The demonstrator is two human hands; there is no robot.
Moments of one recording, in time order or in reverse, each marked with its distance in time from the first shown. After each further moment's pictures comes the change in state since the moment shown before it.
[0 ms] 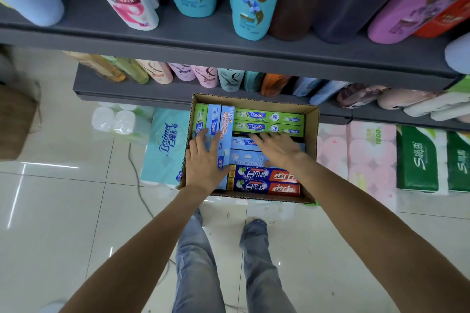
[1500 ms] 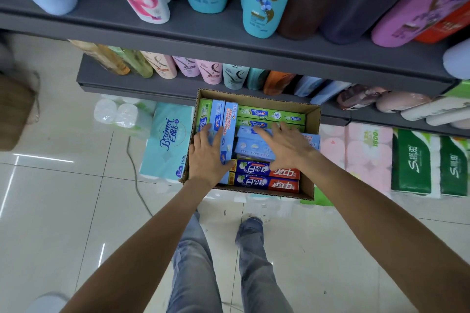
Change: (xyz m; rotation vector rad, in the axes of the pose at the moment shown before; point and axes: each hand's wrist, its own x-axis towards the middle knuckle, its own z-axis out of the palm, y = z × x) left_hand 0.000 0.001 0.000 -0.026 -0.021 -0.025; right_hand -0.033 0.000 -0.031 0.048 0.036 0.052
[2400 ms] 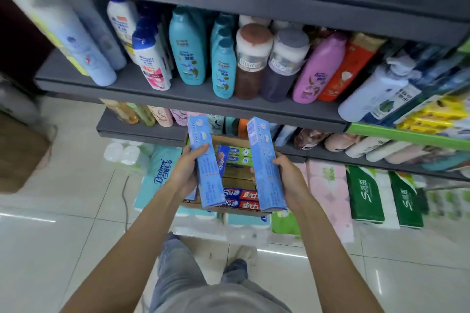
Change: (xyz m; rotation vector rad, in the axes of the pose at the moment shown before) left_hand -0.077 0.066 -0.141 -1.868 -0.129 -0.270; right_hand -0.180 -0.009 -0.088 2.243 0.309 0.378
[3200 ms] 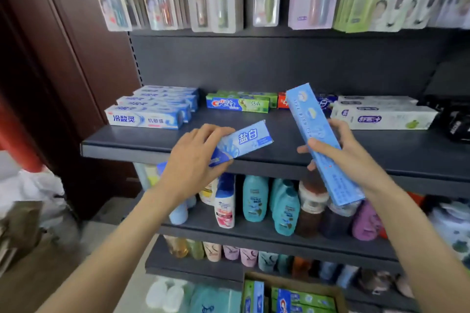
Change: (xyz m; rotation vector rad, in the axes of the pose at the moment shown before) left_hand -0.063 0.330 0.010 1.693 0.220 1.707; right_hand -0.064 -0.242 0.177 -0.567 -0.128 -0.917
